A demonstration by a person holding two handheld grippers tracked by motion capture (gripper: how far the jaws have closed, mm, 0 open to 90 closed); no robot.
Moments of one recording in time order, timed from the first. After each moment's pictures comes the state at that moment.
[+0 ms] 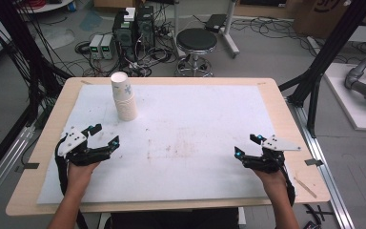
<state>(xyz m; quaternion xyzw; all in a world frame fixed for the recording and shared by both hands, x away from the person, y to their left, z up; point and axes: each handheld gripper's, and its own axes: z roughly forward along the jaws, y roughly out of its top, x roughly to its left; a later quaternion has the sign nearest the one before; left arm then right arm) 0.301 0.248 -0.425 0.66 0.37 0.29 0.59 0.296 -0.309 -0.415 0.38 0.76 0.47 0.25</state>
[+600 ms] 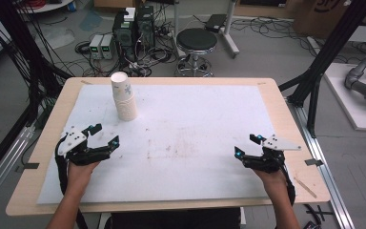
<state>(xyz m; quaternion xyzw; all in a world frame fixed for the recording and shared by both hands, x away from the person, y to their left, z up) 0.301 0.250 -0.426 0.66 0.37 0.29 0.59 0.297 -0.309 -0.415 0.38 0.76 0.48 0.24</state>
